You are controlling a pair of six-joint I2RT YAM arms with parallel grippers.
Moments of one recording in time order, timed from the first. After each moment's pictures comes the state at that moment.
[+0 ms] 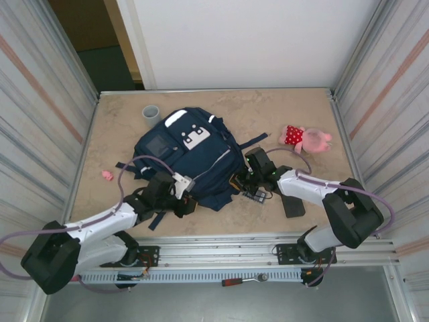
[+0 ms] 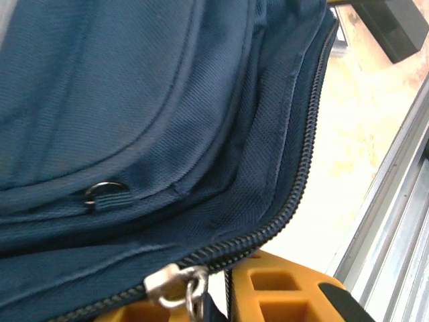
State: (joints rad) left arm -0.69 1.07 0.36 -0.10 0.42 -0.26; right arm 0.65 1.44 0.70 -0.15 -0.29 1.31
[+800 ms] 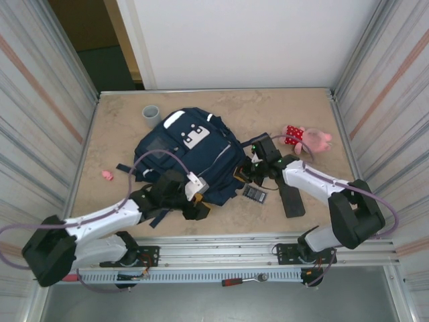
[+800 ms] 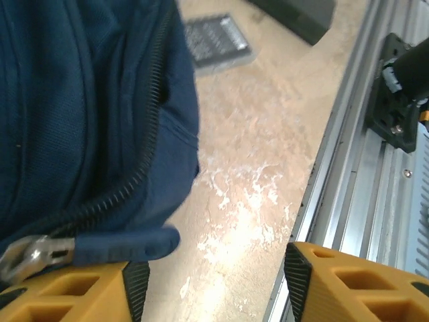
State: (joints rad) left arm -0.82 1.06 0.48 -0.13 0.42 -0.07; right arm 0.52 1.43 0.85 -0.37 -0.40 1.00
